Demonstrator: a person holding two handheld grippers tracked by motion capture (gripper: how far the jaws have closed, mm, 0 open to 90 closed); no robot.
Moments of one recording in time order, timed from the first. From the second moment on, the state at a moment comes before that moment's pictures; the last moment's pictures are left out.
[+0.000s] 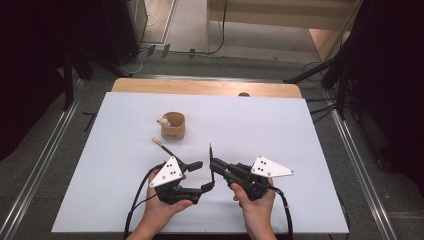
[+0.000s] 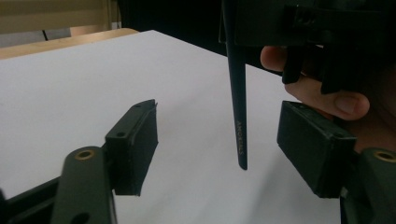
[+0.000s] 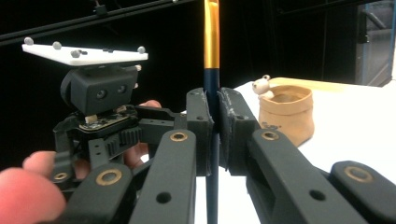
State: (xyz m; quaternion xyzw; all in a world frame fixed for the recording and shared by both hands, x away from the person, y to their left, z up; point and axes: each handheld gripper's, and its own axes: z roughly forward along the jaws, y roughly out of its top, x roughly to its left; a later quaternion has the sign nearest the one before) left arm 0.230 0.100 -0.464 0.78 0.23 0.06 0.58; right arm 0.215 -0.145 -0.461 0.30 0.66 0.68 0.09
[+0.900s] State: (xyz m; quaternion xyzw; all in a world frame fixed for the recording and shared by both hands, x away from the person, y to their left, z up) left arm 0.231 0.098 -0.464 0.78 0.23 0.03 0.58; right arm 0.211 -0.127 -0.468 0.29 0.66 0.69 0.08
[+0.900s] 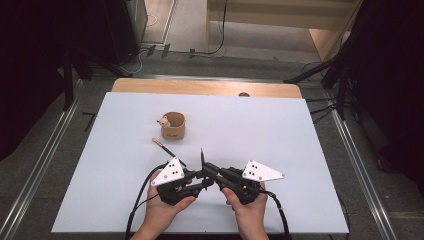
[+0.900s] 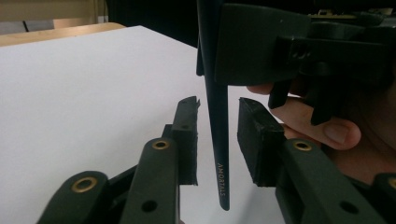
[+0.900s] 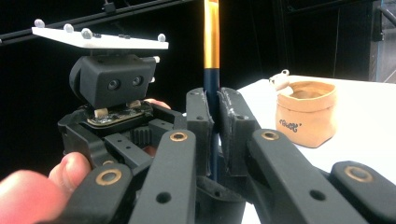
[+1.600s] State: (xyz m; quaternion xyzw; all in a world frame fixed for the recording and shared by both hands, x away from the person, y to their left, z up) left arm 0.242 0.113 -0.464 0.78 0.25 0.03 0.58; right arm 0.209 -0.148 -0.457 0.34 0.64 0.67 0.13
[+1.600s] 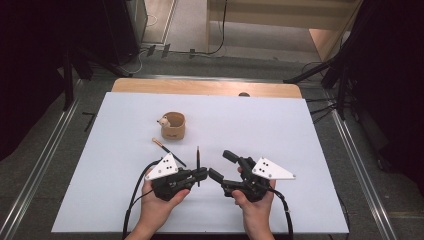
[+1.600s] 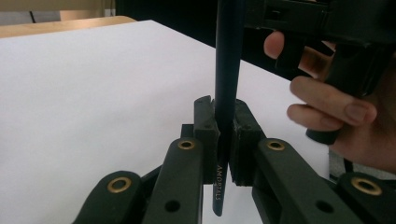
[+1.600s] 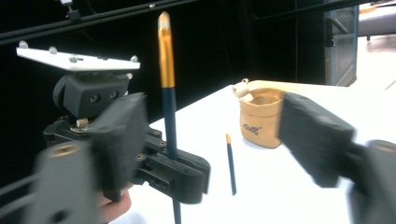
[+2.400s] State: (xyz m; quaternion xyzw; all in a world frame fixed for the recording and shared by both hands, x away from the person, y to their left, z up) left arm 0.253 0.138 -0.459 0.77 0.26 0.06 0.58; right arm 0.203 -0.229 -0.475 0.41 0.66 0.57 0.25
